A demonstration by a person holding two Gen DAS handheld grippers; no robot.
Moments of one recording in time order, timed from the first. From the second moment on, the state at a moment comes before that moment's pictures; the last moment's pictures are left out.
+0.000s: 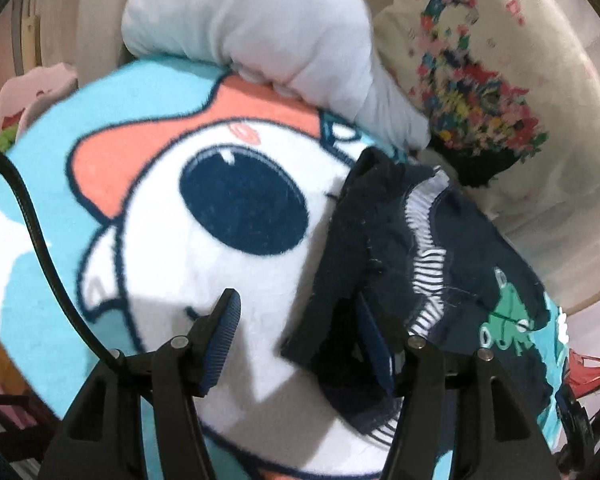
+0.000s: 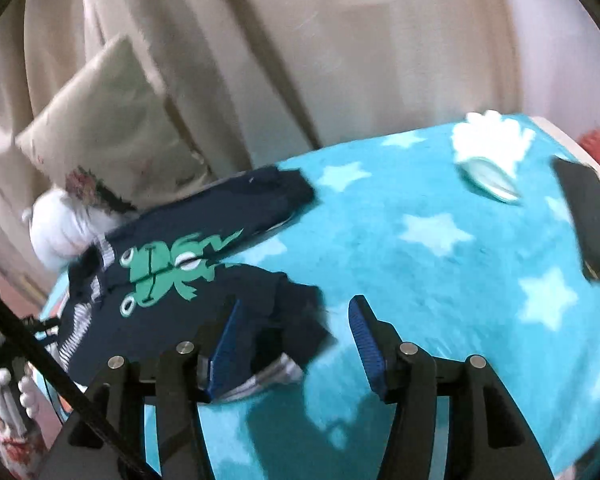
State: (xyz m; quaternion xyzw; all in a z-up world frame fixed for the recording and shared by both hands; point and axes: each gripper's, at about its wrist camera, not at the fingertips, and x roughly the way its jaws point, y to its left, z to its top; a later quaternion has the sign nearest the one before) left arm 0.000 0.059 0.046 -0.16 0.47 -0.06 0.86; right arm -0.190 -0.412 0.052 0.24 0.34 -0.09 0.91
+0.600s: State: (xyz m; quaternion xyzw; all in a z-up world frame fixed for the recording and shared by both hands) left arm -0.060 0.007 0.081 -0.03 0.40 -0.05 0.92; right arm -0.161 -0.334 0.019 0.23 0.35 -0.01 0.91
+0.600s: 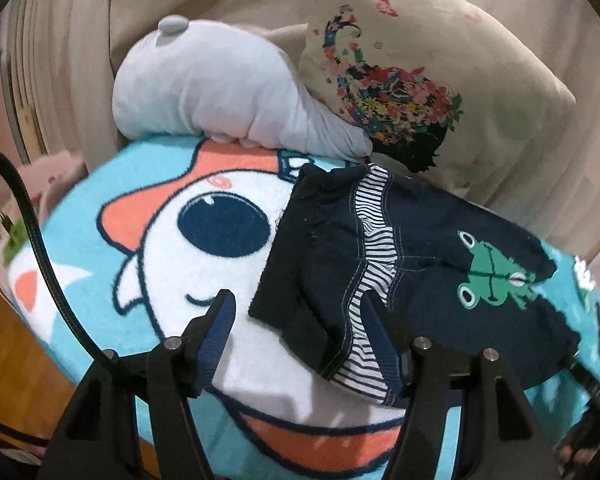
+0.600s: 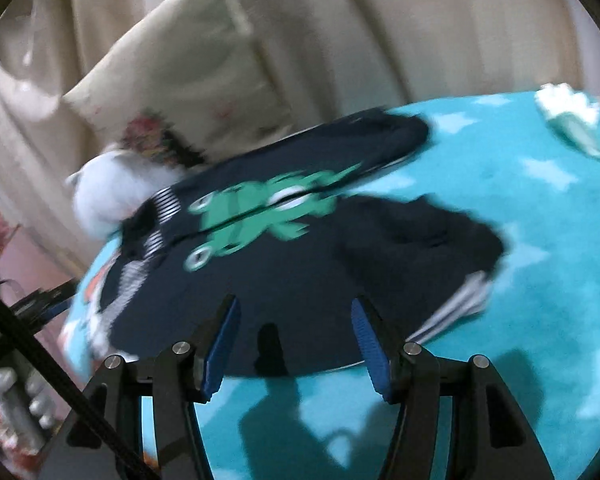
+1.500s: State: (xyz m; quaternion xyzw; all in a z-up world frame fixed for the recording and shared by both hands) left arm -0.059 -0.014 0.070 0.03 0.38 -0.01 0.93; right arm -0.180 -0.344 0.029 0.22 0.32 -0.07 0.92
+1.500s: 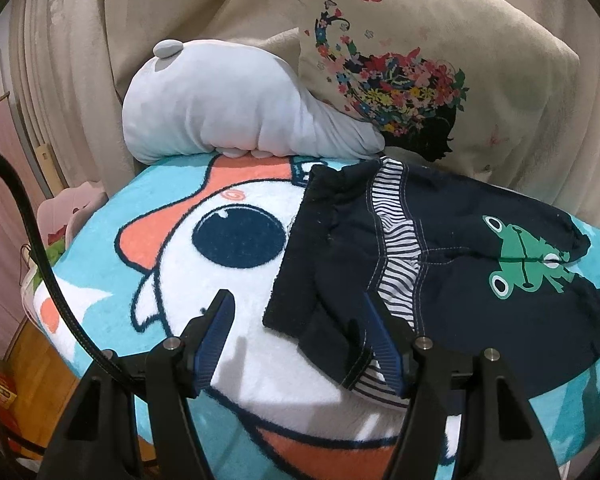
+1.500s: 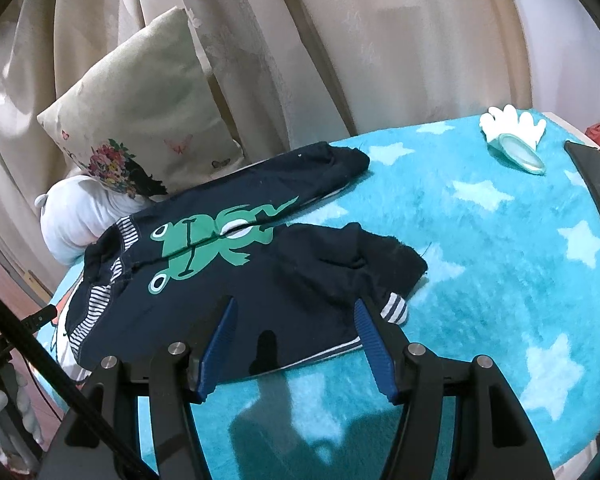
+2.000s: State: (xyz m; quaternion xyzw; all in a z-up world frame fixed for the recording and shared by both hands) left arm -0.054 -0.032 0.065 0.06 0.39 -0.01 0.92; right arm -0.175 -0.347 0.021 0.23 0.33 -0.06 0.91
